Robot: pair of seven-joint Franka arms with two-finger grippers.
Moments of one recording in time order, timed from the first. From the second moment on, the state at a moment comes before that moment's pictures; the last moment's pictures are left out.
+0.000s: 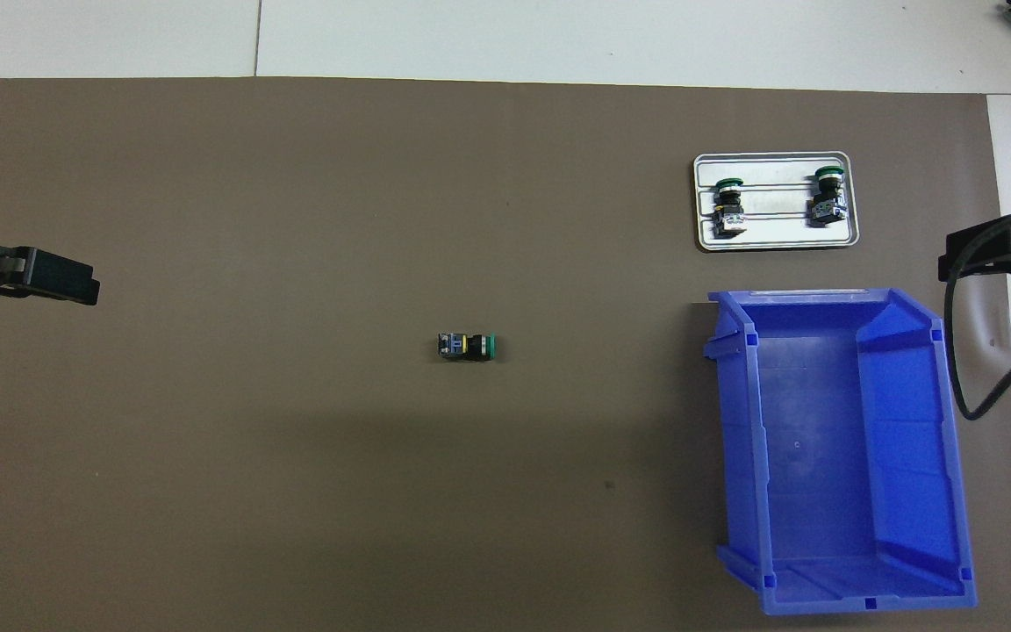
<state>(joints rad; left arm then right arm) -0.08 -0.02 -0.01 -1.55 -0.02 1.54 0.07 0.08 0.02 -0.08 -1.44 -0.04 1.47 0.12</state>
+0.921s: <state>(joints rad) -0.33 0.04 -0.04 -1.61 -0.03 1.75 0.66 0.08 0.02 -0.08 -1.44 -0.04 1.47 0.12</state>
